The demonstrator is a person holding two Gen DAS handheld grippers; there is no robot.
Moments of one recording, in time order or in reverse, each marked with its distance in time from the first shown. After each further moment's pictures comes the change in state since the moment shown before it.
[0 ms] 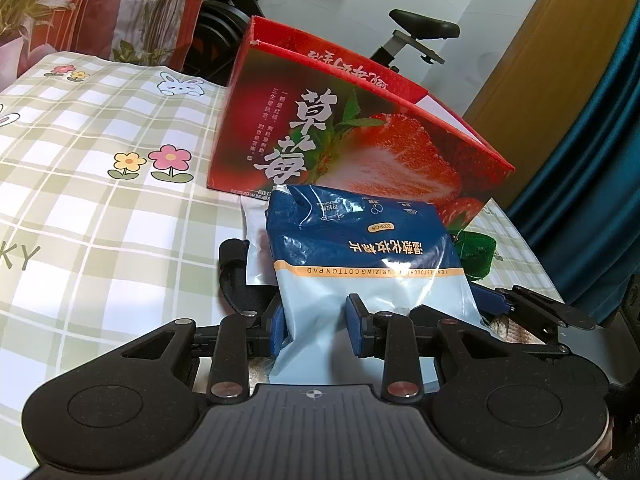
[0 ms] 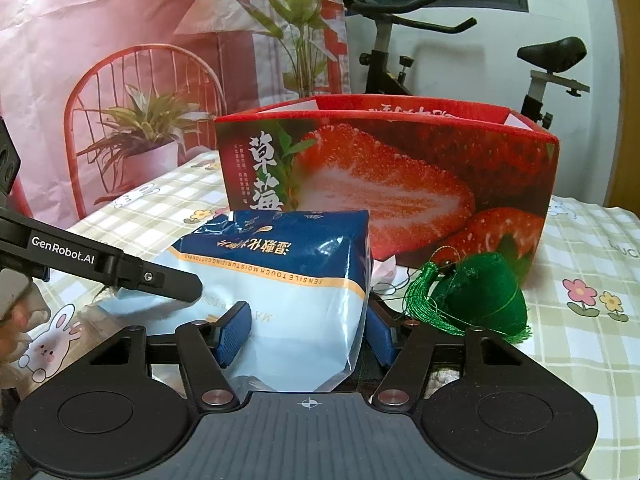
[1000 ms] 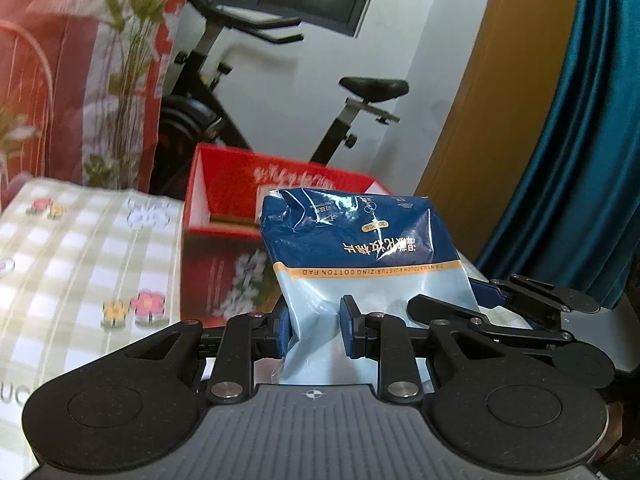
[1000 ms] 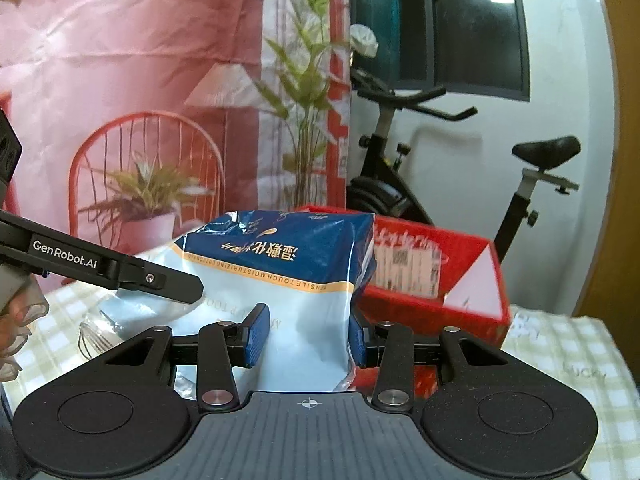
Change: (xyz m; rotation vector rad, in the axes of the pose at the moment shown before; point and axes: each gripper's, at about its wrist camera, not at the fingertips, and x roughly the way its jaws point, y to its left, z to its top) left arm -0.045 -0.051 0.063 0.175 -0.196 -0.017; right arm -0.052 0.001 0.086 -0.114 -0.193 -0.053
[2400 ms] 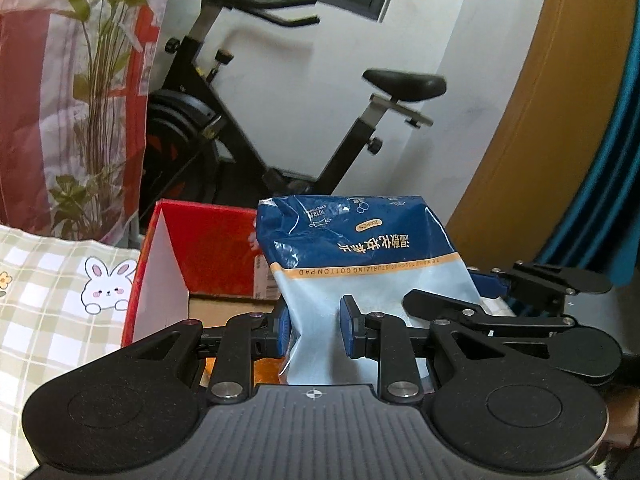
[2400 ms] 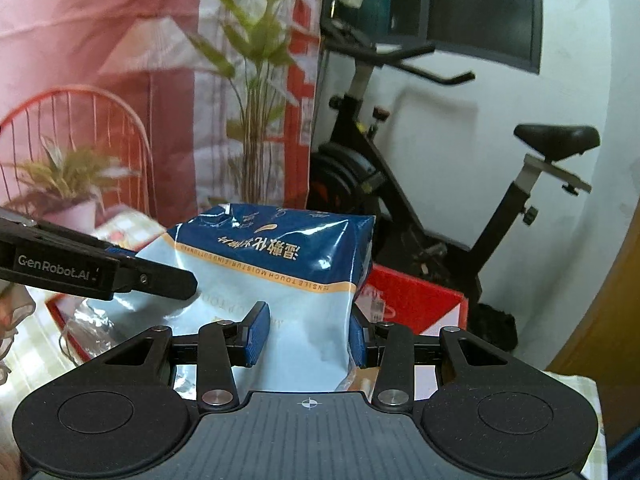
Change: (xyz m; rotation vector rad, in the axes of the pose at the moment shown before) left arm 0.139 0.023 0.093 -0.028 0.071 0.031; right arm 0.162 -0.101 0.079 -0.036 0.193 -0.047
